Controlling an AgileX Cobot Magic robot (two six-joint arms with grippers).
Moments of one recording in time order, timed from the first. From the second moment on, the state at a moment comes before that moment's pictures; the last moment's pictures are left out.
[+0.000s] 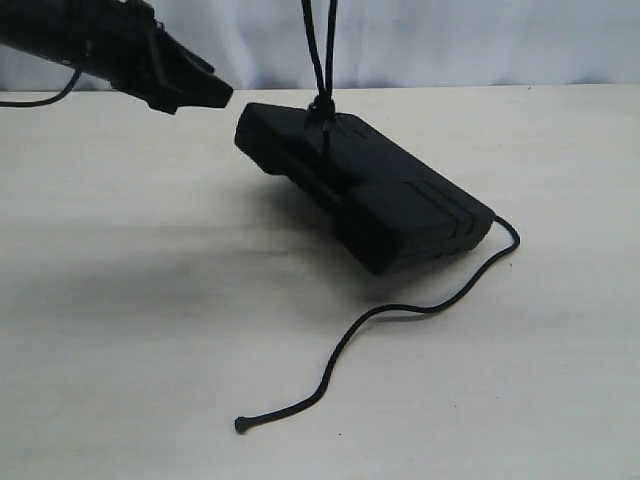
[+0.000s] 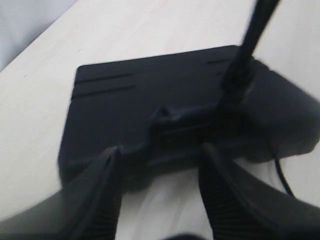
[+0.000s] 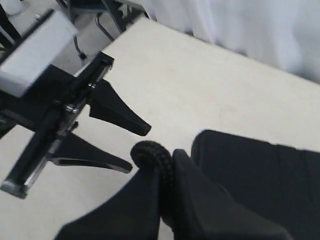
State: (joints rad) left arm -0.01 1.78 -1.31 -1.07 0.89 1.49; right arm 0.30 1.75 -1.74 0.69 0.92 -0.53
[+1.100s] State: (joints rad) left arm -0.25 2.02 -1.27 -1.44 0.55 1.76; right arm 0.24 1.89 -1.75 0.42 1.03 -0.18
